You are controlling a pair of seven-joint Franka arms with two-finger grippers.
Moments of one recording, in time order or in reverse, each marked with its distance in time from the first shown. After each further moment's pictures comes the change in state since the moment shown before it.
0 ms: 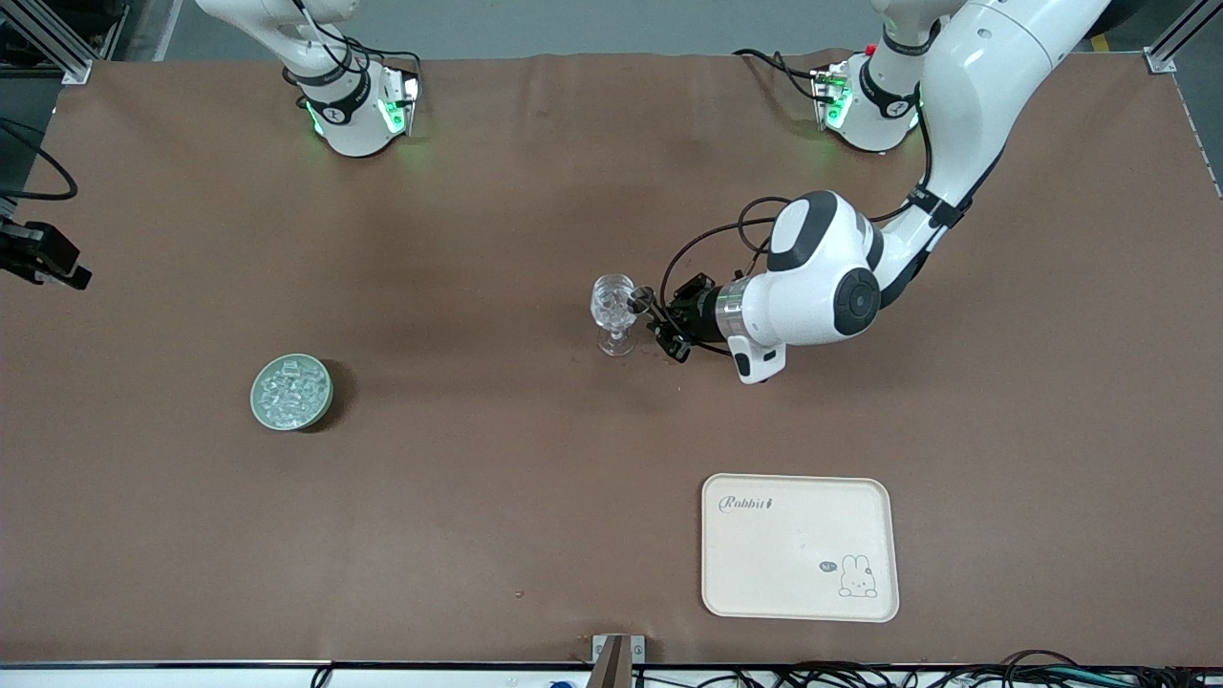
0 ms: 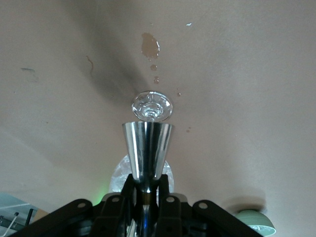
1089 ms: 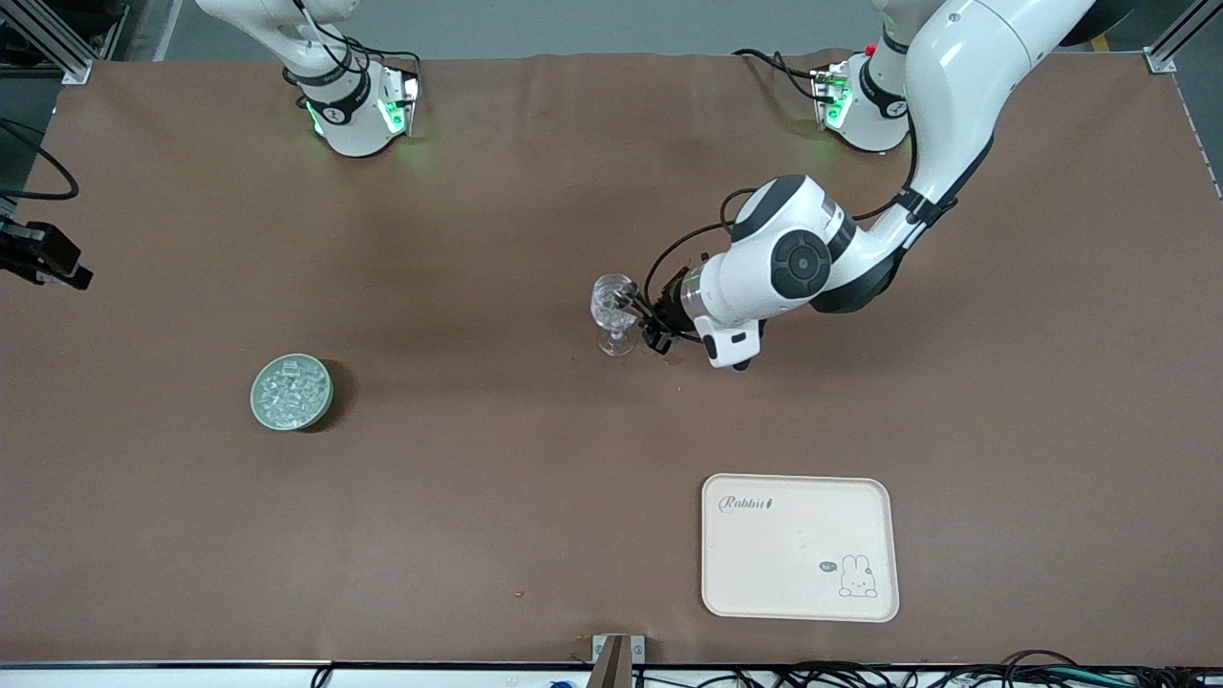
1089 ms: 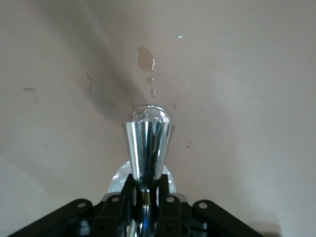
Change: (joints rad) left arm -0.025 0.016 -0.066 0.026 0.304 0.000 -0.214; right arm 0.001 0.000 0.001 0.000 0.000 0.000 0.000
